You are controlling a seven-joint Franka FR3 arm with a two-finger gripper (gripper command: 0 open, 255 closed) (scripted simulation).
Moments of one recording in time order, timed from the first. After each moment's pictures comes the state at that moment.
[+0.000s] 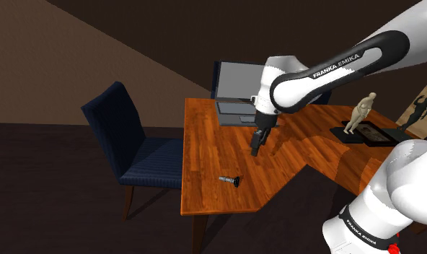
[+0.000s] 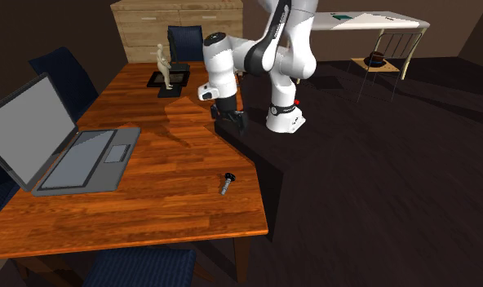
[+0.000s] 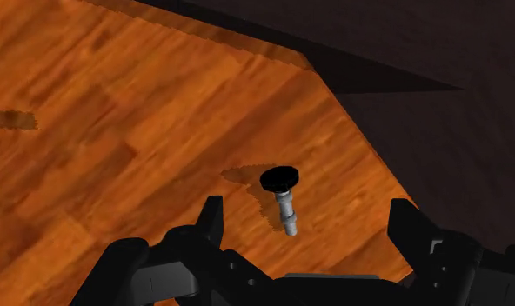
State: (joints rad) arm 0.11 -0.29 0.03 -2.66 0.10 2.28 -0.21
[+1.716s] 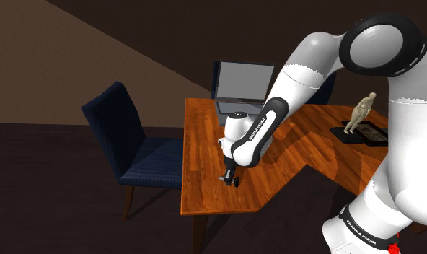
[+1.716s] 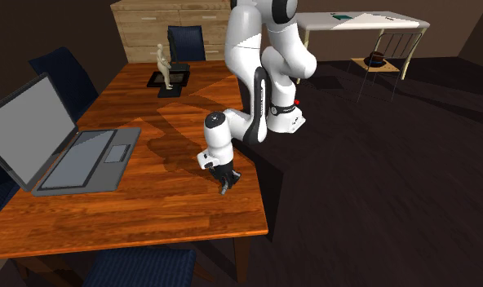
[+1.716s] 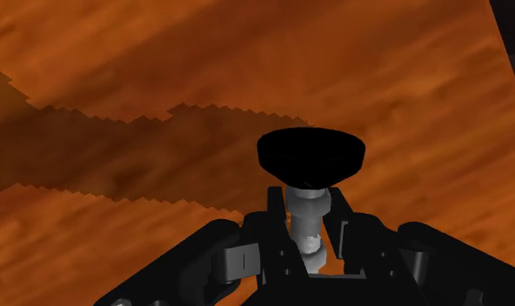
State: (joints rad) arm 0.18 0.48 0.05 -2.43 -0.01 2.82 -0.24
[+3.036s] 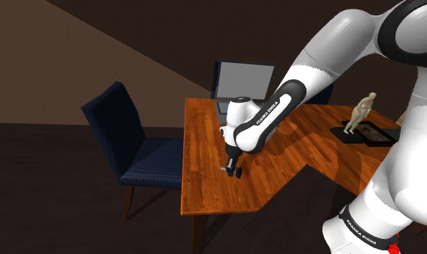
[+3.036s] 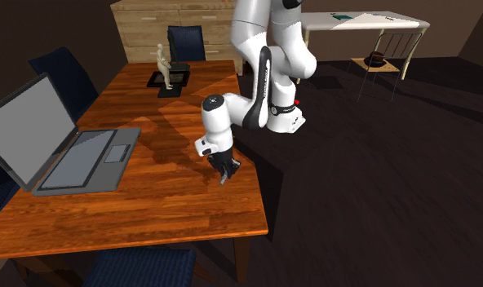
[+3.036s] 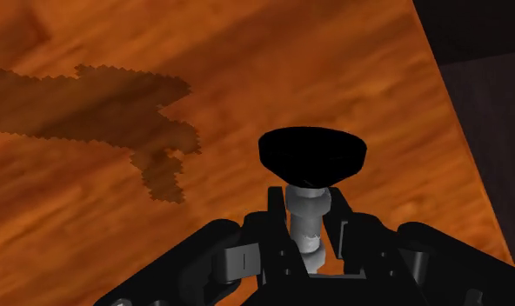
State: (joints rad) arm 0.17 0.30 0.06 -2.47 0.00 2.68 -0.25
